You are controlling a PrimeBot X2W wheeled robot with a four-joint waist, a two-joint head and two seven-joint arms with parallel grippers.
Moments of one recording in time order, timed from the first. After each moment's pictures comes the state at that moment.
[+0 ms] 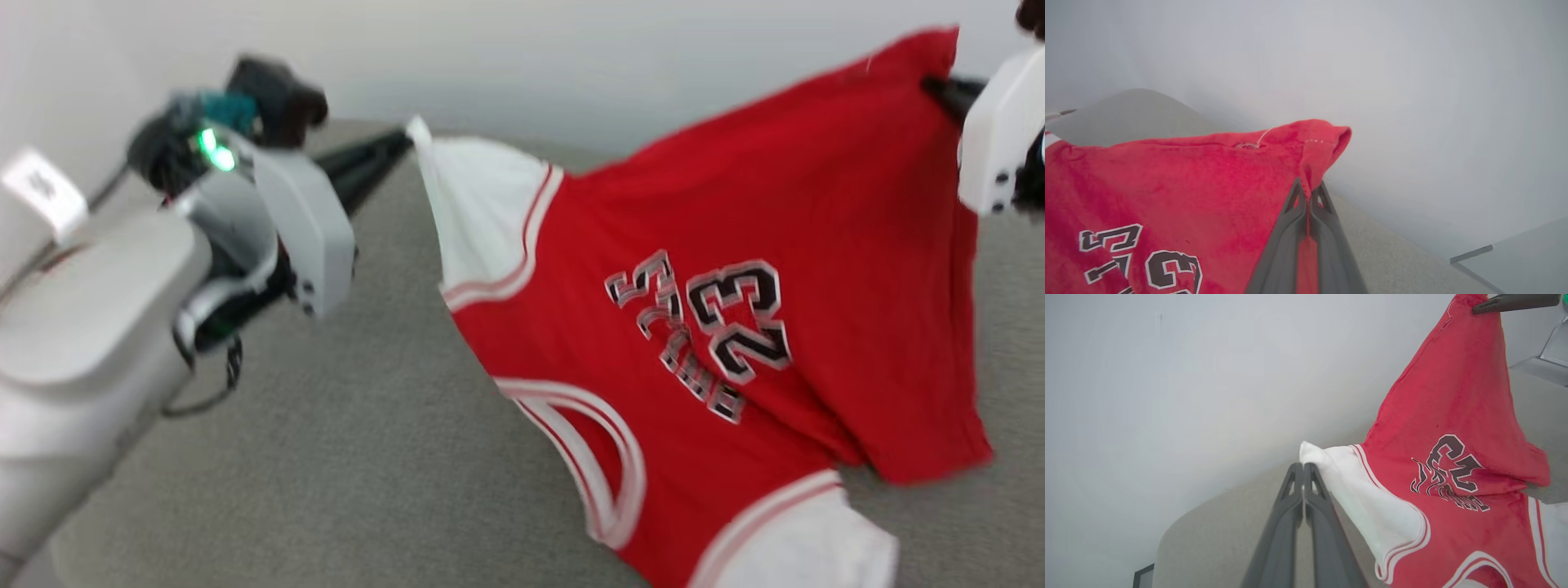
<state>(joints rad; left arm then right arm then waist) -1.08 0.69 -0.99 0.33 -0.97 -0.13 0.14 -1.19 -0.60 0.88 0.74 0.90 0.13 0.32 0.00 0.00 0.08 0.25</state>
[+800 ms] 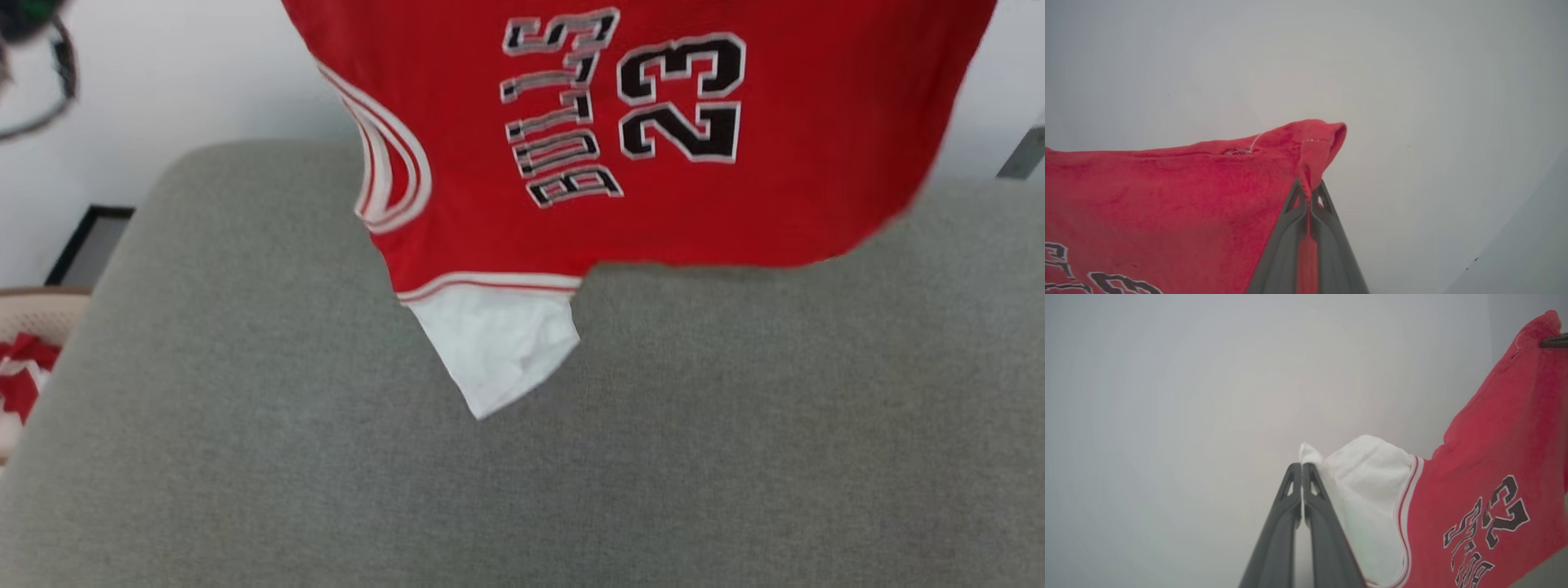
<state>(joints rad) -1.68 0.68 -1.21 0.62 -1.07 -0.13 0.10 -1.47 -0.44 0.70 0.95 0.73 0.13 0.15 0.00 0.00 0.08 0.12</state>
